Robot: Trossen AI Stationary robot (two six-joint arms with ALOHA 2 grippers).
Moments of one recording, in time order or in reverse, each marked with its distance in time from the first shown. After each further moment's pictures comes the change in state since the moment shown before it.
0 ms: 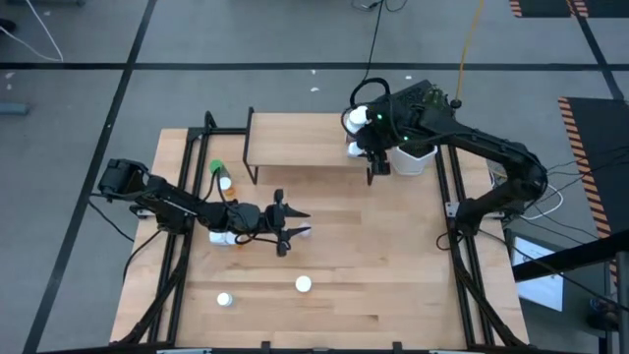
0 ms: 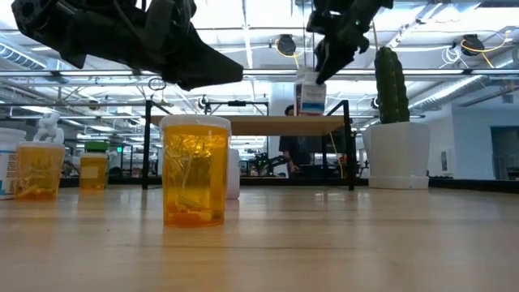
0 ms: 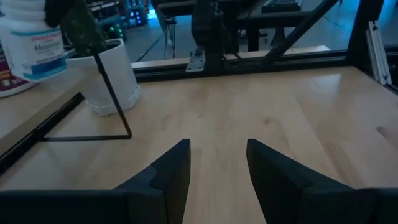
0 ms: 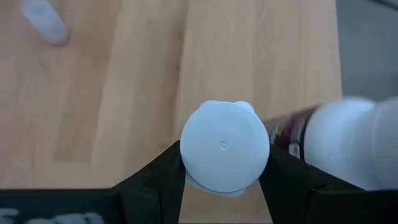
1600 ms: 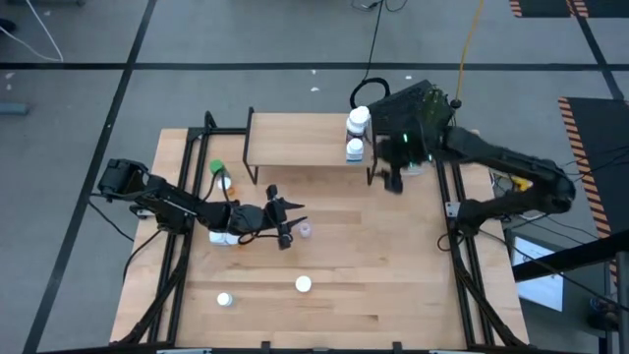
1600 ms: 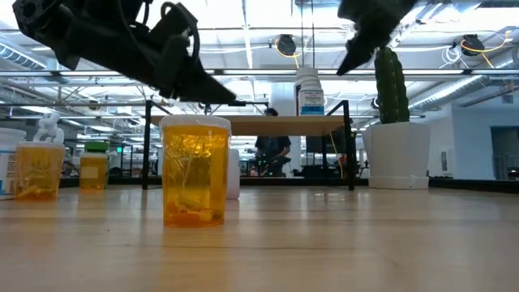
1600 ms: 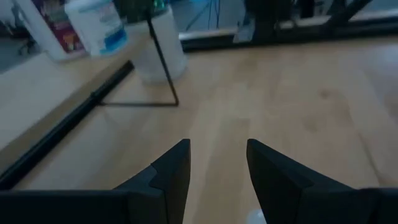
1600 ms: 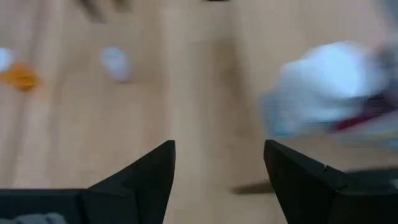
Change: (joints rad) left arm 0.003 0.000 0.000 -0.122 -0.193 -0.025; right arm 0.130 -0.304 -0.303 0.104 -0.046 0.391
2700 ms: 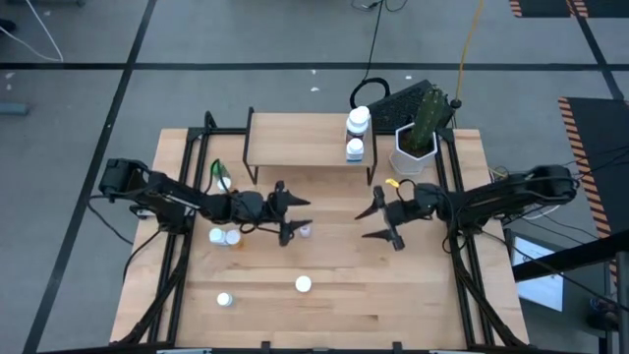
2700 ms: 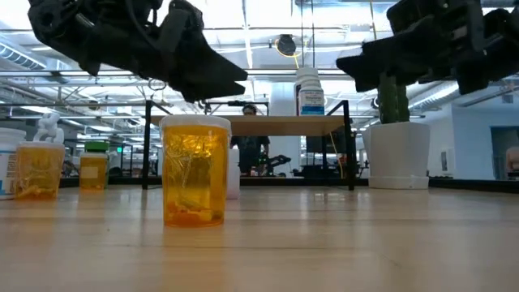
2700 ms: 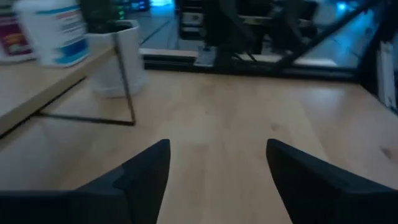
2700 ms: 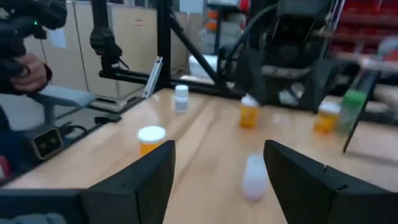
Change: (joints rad) left arm 0.099 0.000 0.000 0.108 0.301 -0.083; right arm 0.337 0.029 -0.880 1.674 -0.185 0.128
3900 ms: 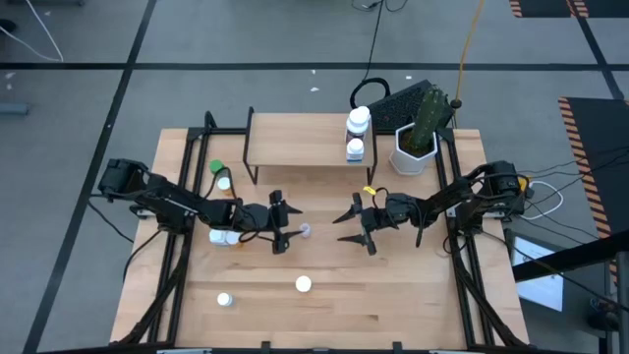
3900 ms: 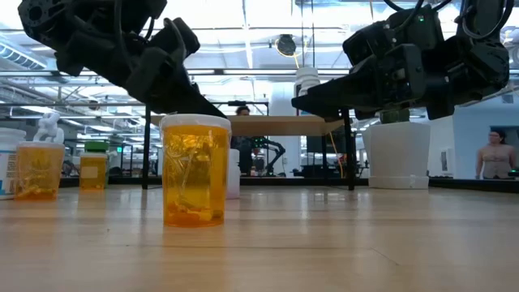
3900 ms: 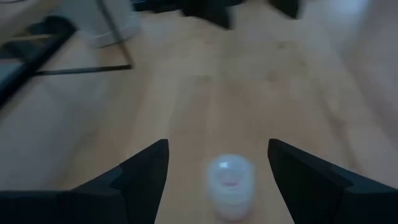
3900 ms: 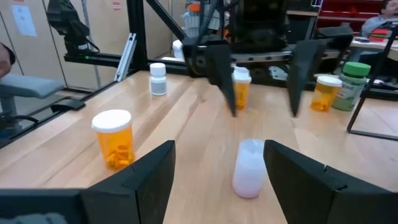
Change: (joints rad) left arm -0.065 0.003 -0.001 -0.244 -0.071 0.067; right arm 0.043 0.488 0.145 0.286 0.107 0.028
